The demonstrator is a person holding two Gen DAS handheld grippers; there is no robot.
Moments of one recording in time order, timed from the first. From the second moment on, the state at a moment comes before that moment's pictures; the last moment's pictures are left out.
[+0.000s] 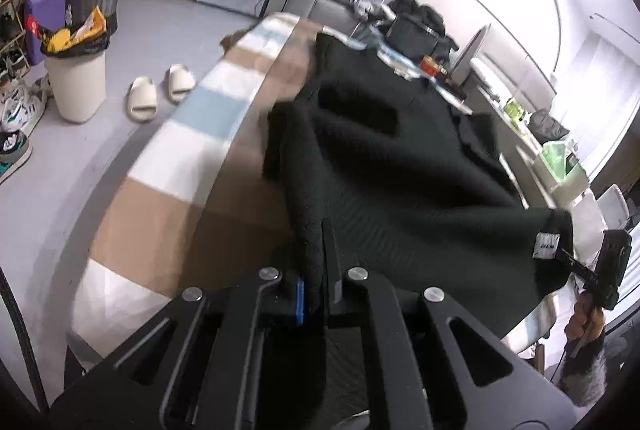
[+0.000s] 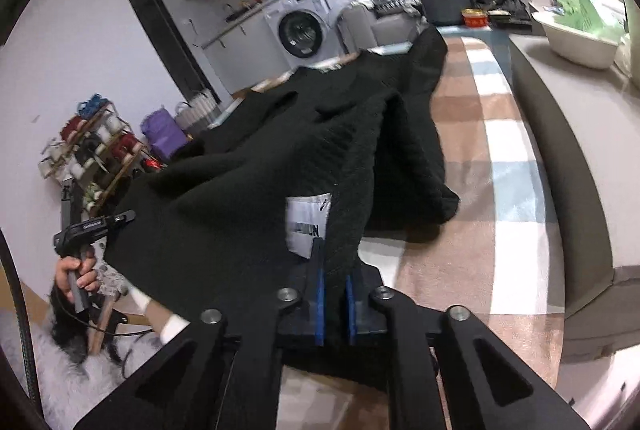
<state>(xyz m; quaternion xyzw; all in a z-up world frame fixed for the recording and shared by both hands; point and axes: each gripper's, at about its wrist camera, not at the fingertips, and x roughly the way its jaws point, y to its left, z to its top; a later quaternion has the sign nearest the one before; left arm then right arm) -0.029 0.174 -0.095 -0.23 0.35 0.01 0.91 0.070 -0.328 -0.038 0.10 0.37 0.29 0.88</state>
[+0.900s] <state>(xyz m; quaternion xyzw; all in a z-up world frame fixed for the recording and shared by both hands) -0.012 0.202 -0.008 -0.31 0.26 -0.01 0.91 0.053 -0.382 0.032 0.31 0.20 0.34 0.87</state>
